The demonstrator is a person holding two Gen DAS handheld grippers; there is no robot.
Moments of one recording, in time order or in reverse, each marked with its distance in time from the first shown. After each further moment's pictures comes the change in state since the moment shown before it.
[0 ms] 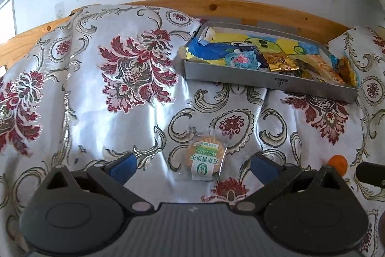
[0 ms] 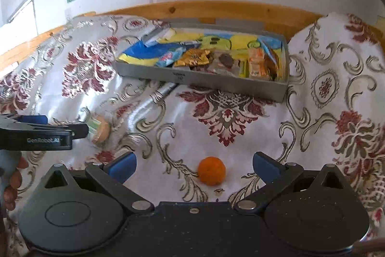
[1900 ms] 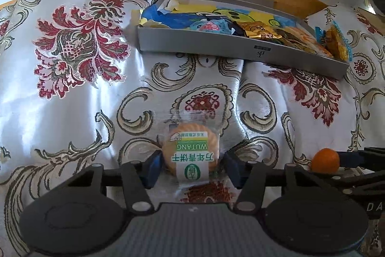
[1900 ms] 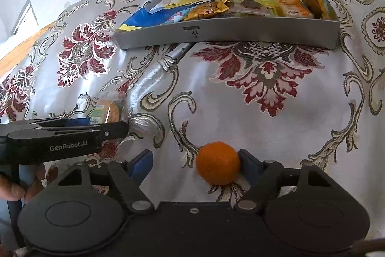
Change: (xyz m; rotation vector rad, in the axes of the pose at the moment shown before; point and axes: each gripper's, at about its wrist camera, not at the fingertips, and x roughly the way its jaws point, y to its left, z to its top) left arm 0.064 -0.012 -0.009 0.054 0.066 -0.187; right arm 0.082 0.005 -0.019 0.121 0.107 0.155
